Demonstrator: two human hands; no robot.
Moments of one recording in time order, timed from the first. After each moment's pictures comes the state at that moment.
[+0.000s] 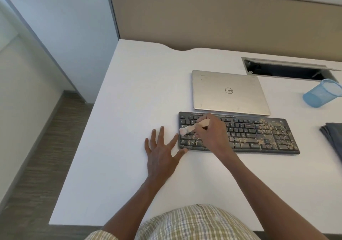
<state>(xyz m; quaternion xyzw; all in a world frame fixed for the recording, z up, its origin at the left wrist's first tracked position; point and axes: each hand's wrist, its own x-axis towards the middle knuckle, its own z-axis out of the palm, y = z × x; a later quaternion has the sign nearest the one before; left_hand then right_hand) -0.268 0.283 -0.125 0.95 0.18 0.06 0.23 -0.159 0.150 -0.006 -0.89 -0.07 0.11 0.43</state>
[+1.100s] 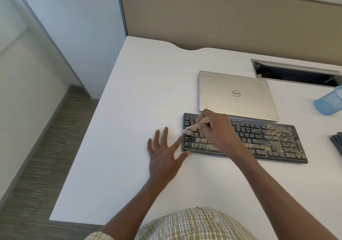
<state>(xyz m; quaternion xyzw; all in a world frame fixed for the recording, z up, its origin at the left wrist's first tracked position) -0.267 0.283 -0.129 0.96 0.18 0.06 0.21 -0.137 0.151 0.013 -0.90 -0.30 0.10 0.30</state>
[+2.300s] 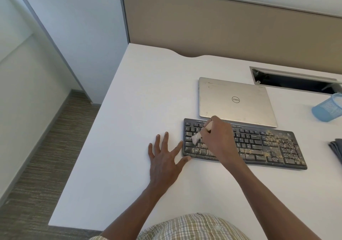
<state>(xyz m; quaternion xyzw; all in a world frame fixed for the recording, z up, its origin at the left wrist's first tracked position) -0.267 0.283 -0.131 0.96 0.18 0.08 0.21 -0.146 0.159 0.003 -0.95 -0.13 0.04 0.30</state>
